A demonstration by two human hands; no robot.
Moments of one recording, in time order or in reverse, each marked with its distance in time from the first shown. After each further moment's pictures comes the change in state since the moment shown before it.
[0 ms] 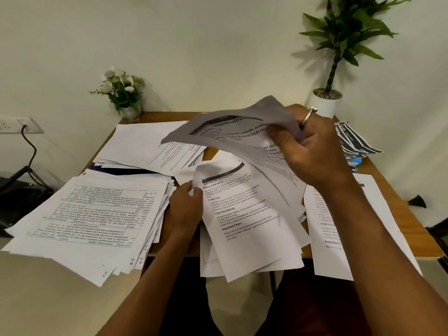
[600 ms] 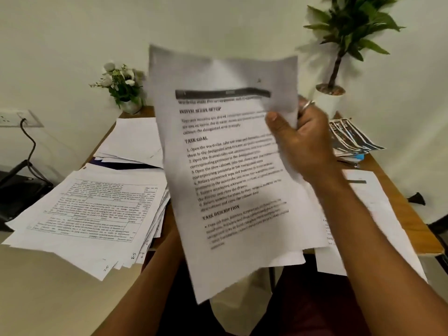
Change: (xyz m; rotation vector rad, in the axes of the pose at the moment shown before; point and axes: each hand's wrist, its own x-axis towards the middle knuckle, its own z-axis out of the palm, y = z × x) left_hand -0.011 -0.009 -0.011 -0.074 -0.045 0.110; right_hand 0.005 0.003 0.024 0.357 0.123 0.264
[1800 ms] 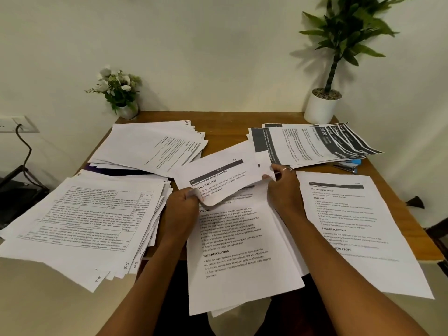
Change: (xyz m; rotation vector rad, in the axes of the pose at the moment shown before) left_hand 0.000 0.012 0.001 -0.154 -0.063 -0.040; right_hand -0.036 0.158 0.000 -0.466 0.182 0.527
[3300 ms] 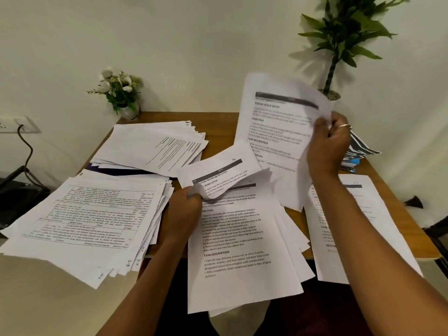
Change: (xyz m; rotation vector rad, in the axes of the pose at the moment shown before) left_hand -0.004 0.004 0.001 0.002 -0.024 0.020; right_hand 0.043 -0.067 -0.075 0.422 0.417 -0.268
